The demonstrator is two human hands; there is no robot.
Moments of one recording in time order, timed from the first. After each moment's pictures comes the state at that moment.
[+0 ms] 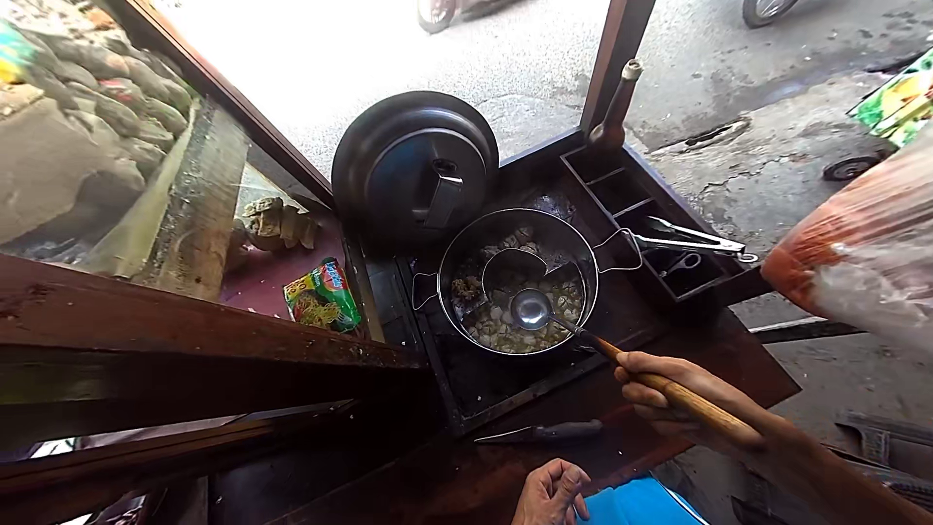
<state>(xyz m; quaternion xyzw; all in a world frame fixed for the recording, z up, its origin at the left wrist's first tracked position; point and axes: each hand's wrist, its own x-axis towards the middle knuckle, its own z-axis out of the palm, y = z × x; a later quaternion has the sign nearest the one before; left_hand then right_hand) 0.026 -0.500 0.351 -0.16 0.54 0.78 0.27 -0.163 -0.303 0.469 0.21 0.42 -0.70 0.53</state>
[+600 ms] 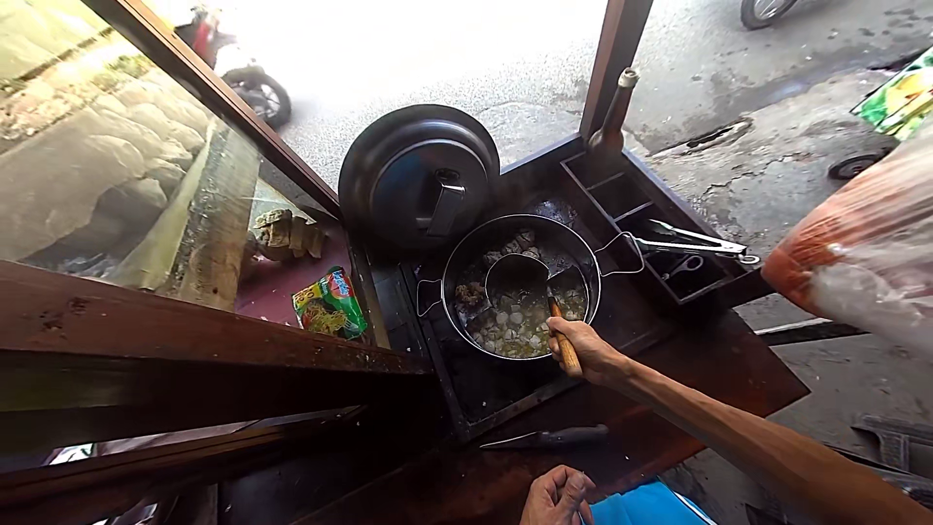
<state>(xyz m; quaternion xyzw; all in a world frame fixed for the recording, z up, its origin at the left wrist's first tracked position) 0.030 -0.500 0.350 -0.15 0.54 0.79 0.25 -0.208 -0.402 0.381 0.21 0.55 -0.70 0.40</state>
